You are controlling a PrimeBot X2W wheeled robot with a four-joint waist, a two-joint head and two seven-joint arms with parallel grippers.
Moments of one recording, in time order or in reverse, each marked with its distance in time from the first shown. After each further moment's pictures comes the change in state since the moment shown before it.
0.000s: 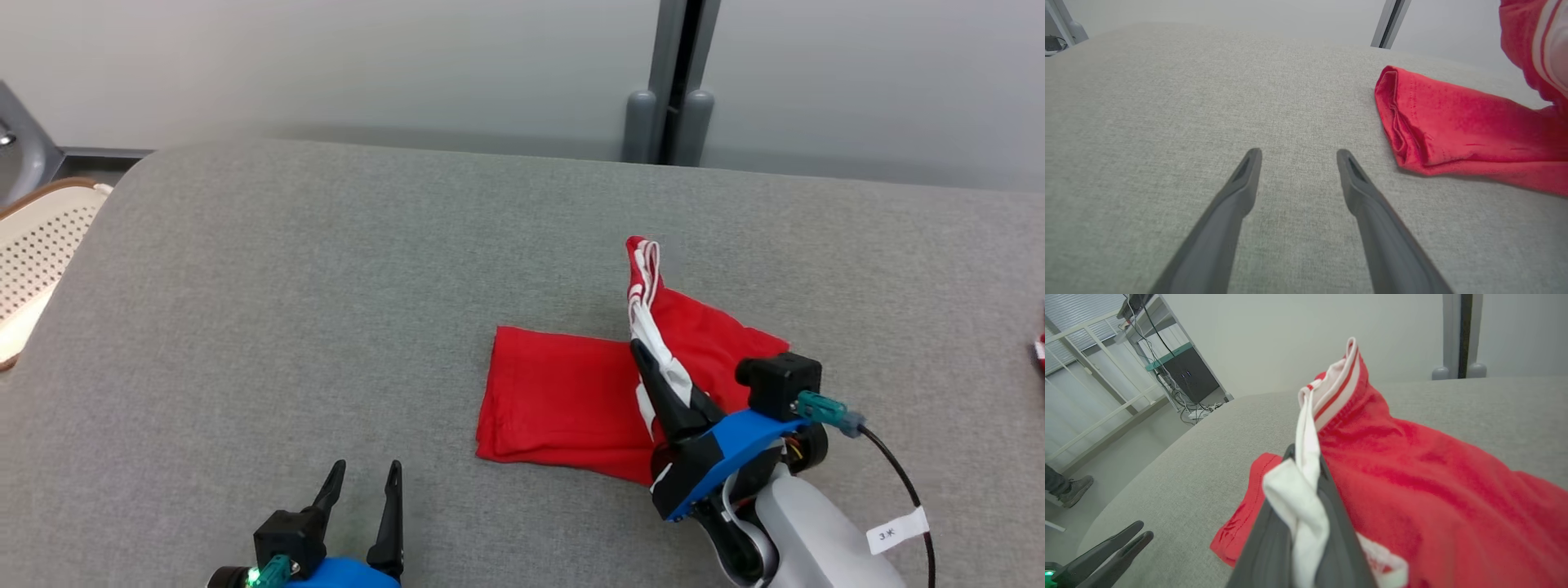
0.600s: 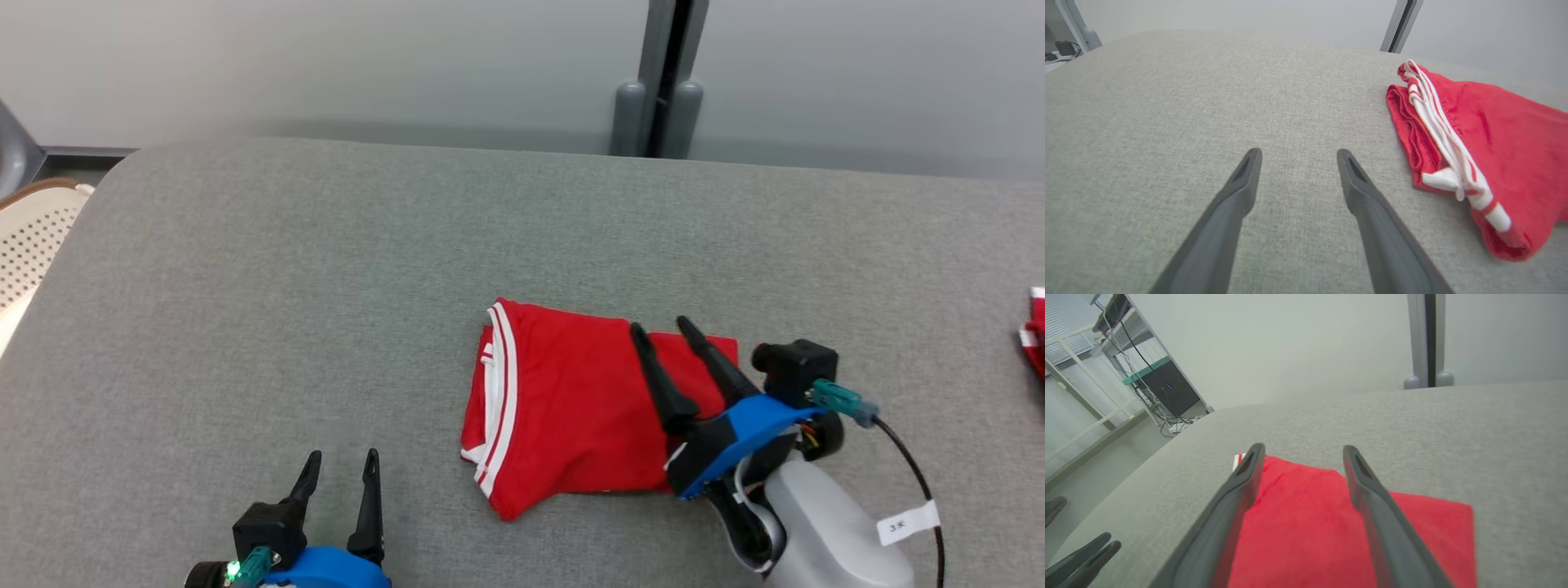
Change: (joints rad) left arm -0.011 0.000 0.041 0.004 0.018 0.017 0.000; right arm -0.081 0.005 0.058 0.119 0.066 0.000 -0.075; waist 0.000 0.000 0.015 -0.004
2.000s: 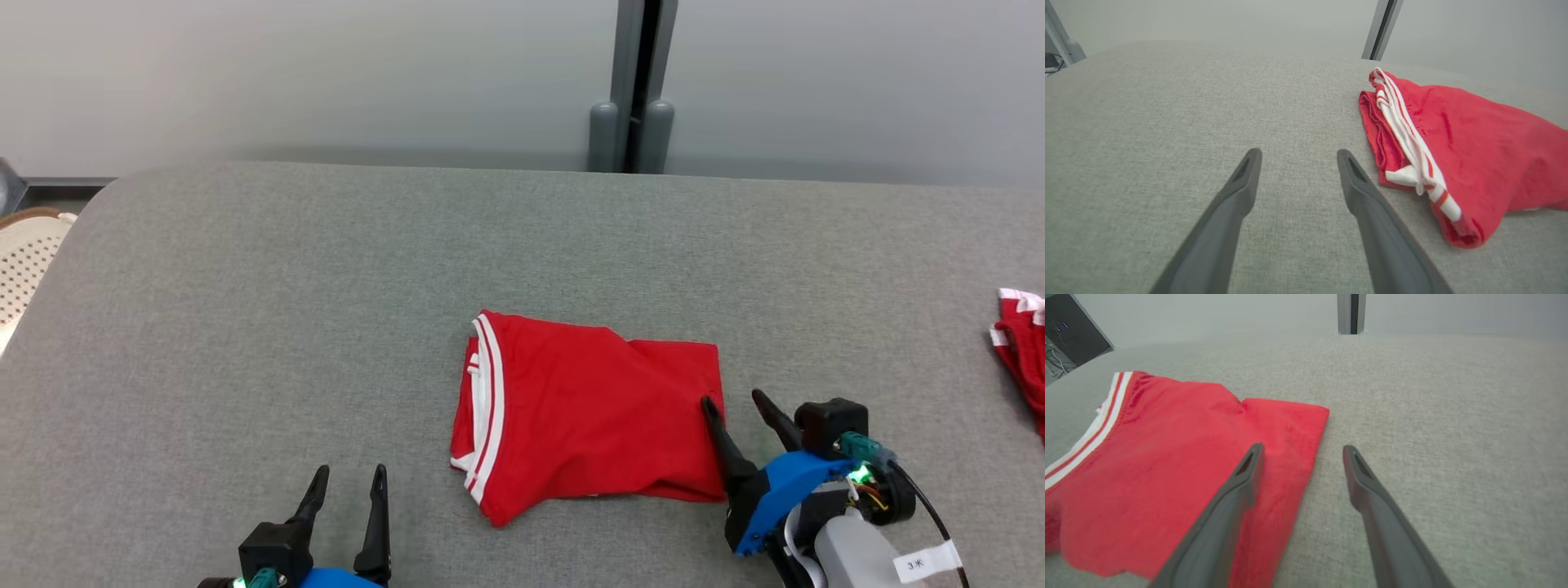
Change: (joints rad) left arm 0.055 0.000 -0.006 -0.067 0.011 -0.002 0.000; right arm 0.105 -0.001 -0.313 0.123 -0.388 0.000 0.024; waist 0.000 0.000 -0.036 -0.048
